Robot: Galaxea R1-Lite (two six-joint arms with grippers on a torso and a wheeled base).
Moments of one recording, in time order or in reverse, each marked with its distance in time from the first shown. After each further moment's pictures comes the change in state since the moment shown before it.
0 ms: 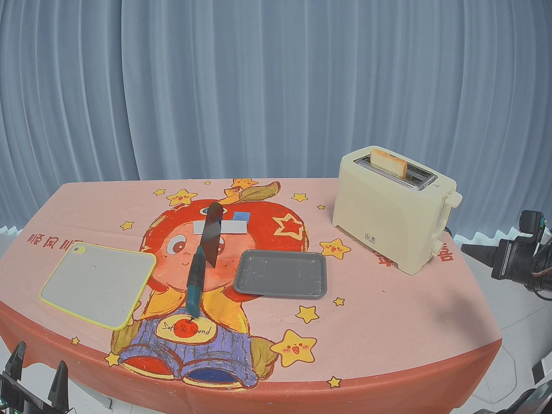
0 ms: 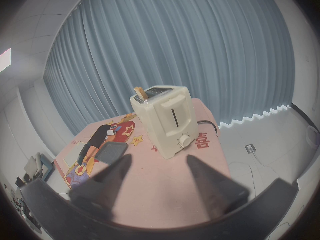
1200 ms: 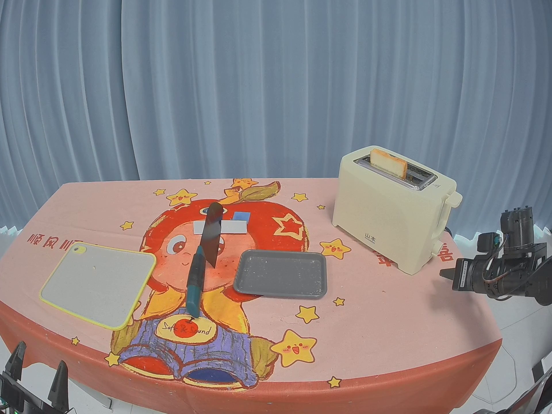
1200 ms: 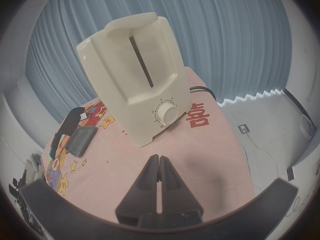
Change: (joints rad) left arm 0.000 0.000 0.000 0.000 0.000 0.000; right arm -0.017 0.379 0.016 -0.167 -0.033 0.001
